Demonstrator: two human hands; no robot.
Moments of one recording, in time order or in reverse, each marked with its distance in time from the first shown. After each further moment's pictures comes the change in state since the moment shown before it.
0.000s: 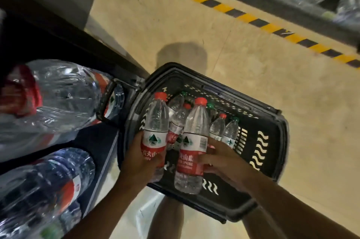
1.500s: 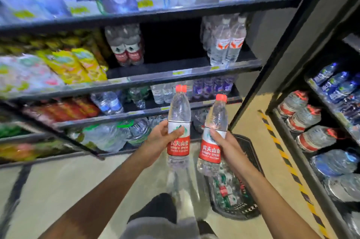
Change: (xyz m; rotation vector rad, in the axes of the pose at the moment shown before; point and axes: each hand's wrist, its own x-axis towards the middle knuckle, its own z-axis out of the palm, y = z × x) left_hand -0.629 0.085 -0.090 -0.885 0.551 0.372; right_hand -0.461 0.009 0.297 -0.716 -0.407 -0.487
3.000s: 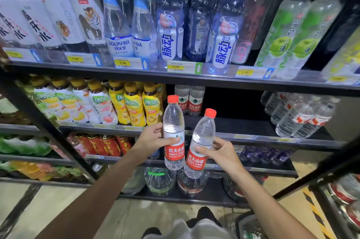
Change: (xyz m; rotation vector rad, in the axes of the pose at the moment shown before) left_hand 0.109 0.120 -0.264 0.198 0.183 0.239; right_hand 0.194 -0.081 0.234 -0.393 -0.252 -0.272
